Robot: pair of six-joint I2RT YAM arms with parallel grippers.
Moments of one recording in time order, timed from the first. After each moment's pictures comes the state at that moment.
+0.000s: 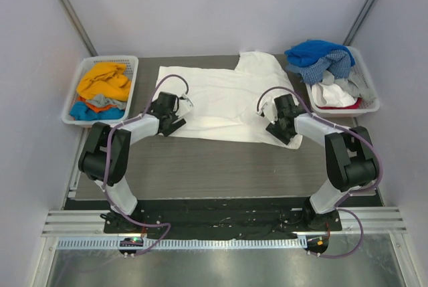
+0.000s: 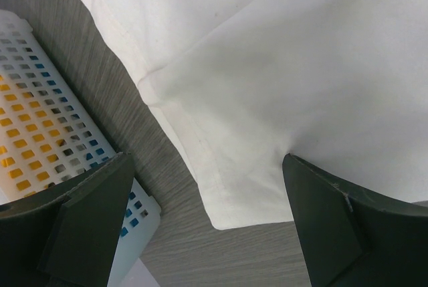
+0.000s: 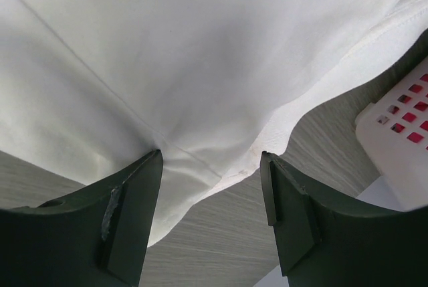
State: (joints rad) left arm -0.33 1.75 0.98 -0.11 -0.32 0.73; right arm 0.24 1.64 0.92 -0.39 0.25 -0.69
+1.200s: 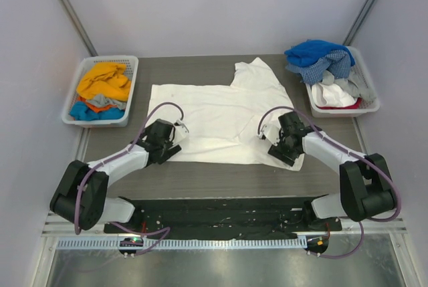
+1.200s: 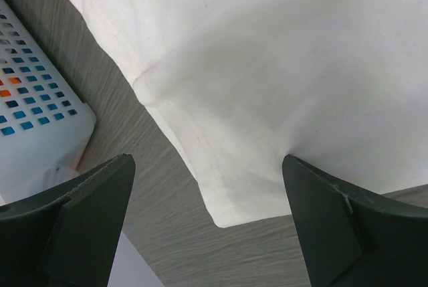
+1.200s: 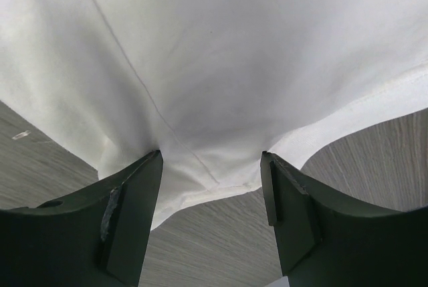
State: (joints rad) left arm -0.44 1.36 0.60 -0.18 -0.38 0.62; right arm 0.28 1.39 0.71 -0.55 0.08 -0.77
